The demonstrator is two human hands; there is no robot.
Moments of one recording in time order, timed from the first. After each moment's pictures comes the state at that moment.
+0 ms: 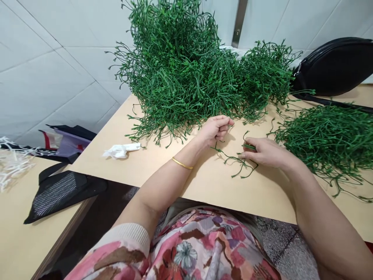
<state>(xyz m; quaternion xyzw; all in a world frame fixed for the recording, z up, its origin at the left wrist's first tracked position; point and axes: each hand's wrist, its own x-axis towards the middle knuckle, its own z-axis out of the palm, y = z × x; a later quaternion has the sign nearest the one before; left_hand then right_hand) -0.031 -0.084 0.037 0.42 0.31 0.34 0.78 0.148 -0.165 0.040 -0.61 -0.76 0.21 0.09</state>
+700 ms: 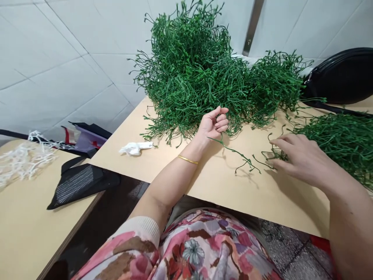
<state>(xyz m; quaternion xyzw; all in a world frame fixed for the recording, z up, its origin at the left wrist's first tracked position) -0.054 -0.069 0.049 0.26 0.25 0.45 0.82 0.174 -0.197 0.060 -0.60 -0.80 -0.05 0.06</state>
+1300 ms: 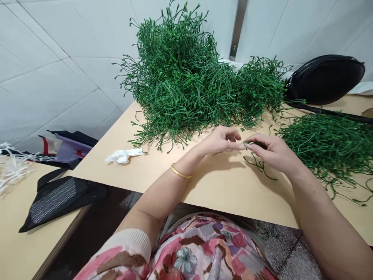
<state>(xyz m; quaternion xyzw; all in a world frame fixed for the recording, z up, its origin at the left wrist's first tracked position) -0.038 -0.103 0.056 0.71 0.27 0.26 0.59 0.139 -0.177 0.065 -0.59 -0.72 0.23 0.29</state>
